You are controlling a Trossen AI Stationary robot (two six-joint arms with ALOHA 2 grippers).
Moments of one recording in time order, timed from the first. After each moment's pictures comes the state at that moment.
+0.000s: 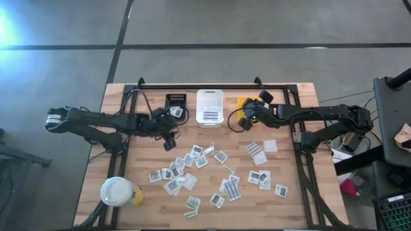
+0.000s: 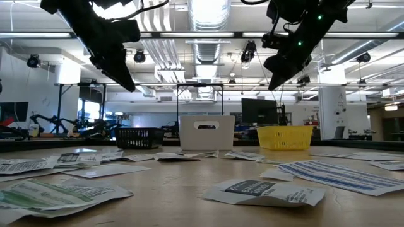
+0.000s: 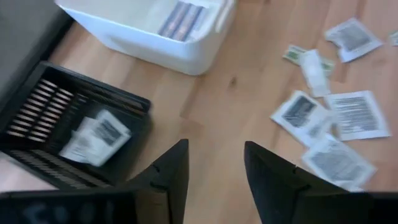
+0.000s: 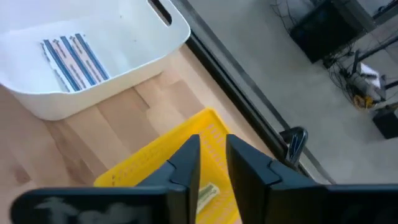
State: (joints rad) left arm 0.01 1.11 0.79 -0.57 -0.31 -0.26; right arm -0.18 1.28 0.87 -0.50 0.67 0.17
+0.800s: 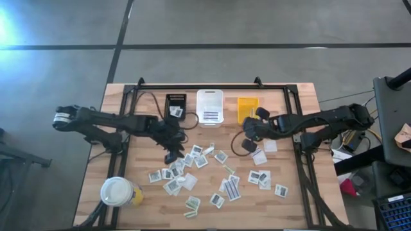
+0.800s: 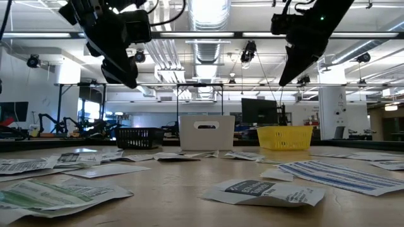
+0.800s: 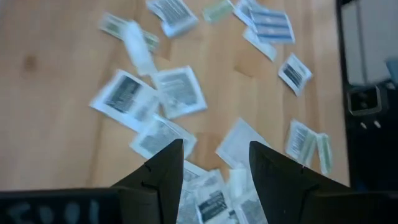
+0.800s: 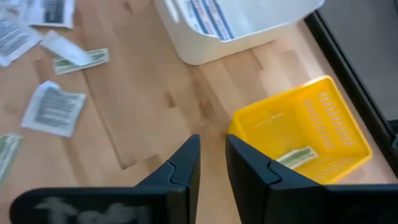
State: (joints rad) left arm -0.01 1.26 0.84 -0.45 0.29 -0.32; right arm 0.08 1.28 0.93 -0.73 0.46 0.37
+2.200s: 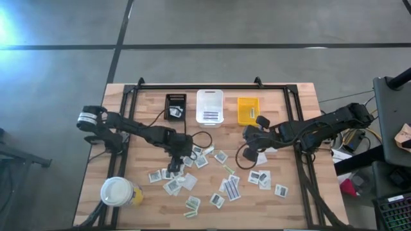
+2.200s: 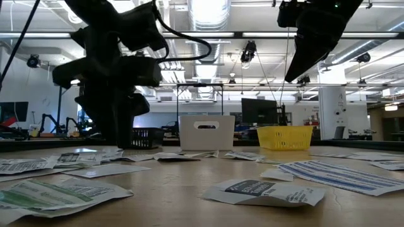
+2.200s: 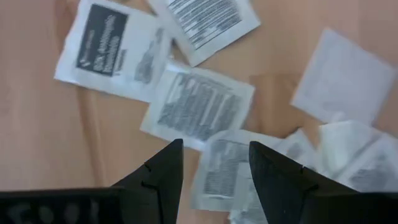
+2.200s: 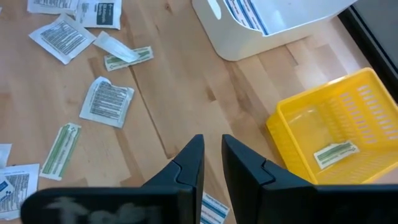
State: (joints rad) left arm -0.08 1.58 0.87 -0.46 0.15 -0.03; right arm 0.21 1.28 0.93 -0.73 0.46 0.51
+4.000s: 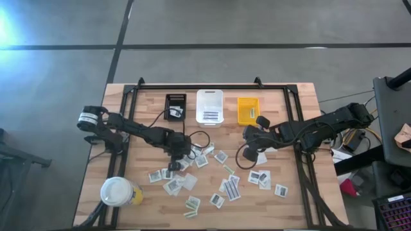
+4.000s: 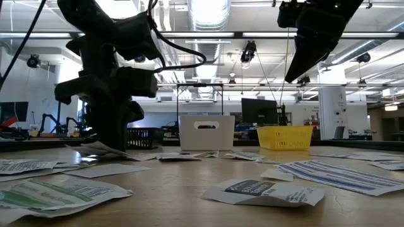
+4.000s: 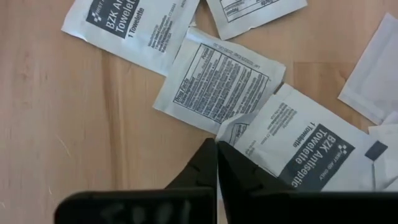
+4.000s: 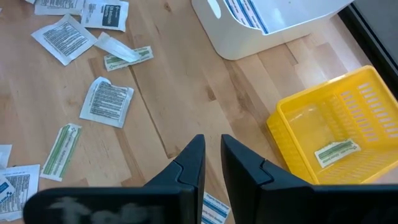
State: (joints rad) left arm -0.08 1.60 0.80 -0.39 0.10 -0.09; right arm 0.21 1.28 0.93 -0.73 0.46 0.52
